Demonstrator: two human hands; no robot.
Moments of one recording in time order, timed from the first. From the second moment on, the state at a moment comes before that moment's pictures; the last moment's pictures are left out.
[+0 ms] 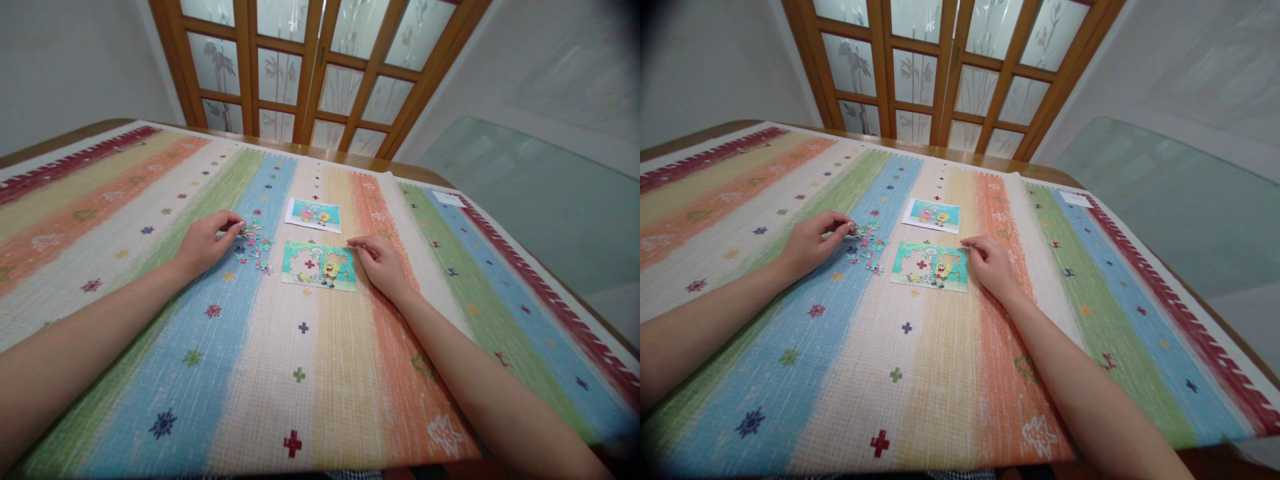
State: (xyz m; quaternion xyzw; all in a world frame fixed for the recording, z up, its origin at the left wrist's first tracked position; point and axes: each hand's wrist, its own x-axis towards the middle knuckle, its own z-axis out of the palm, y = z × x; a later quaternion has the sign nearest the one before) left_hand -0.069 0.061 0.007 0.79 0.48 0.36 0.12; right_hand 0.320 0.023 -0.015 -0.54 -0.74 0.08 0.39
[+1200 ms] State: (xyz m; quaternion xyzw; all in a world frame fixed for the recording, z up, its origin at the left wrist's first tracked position) left_hand -0.071 0.071 0.001 0.87 0.42 0.25 0.08; right_hand 0.318 0.020 -0.013 -0.53 -0.76 0.08 0.37
